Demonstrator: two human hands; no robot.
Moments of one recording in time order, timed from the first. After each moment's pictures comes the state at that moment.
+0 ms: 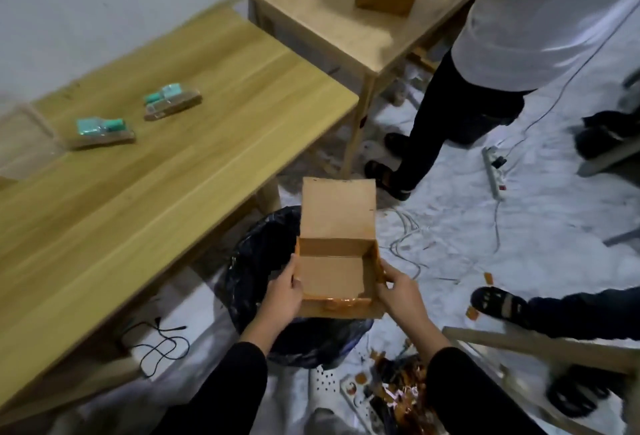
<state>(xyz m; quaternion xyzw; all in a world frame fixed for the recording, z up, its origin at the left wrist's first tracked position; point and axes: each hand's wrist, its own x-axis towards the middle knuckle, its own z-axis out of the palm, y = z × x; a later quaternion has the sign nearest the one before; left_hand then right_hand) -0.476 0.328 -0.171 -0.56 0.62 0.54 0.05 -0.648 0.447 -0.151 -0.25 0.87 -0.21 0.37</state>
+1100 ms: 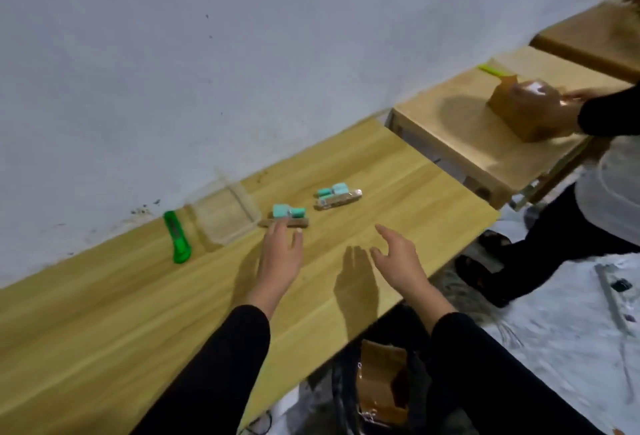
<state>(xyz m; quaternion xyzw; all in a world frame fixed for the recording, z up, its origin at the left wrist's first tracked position) -0.321 0.081 -0.011 -0.62 0.68 0.34 -0.20 -0.504 0.151 -0.017 -0.47 0.78 -0.26 0.31</state>
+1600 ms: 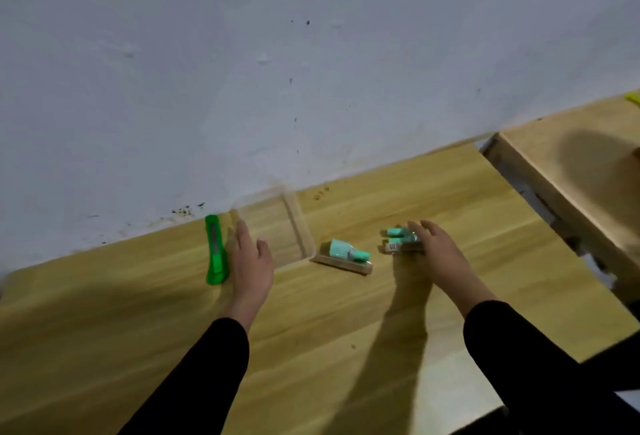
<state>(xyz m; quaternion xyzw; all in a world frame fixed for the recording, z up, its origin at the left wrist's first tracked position) -0.225 -0.045 -0.091 -0.77 0.49 0.29 -0.29 -0.526 -0.036 -0.076 -0.63 0.74 -0.04 0.23</state>
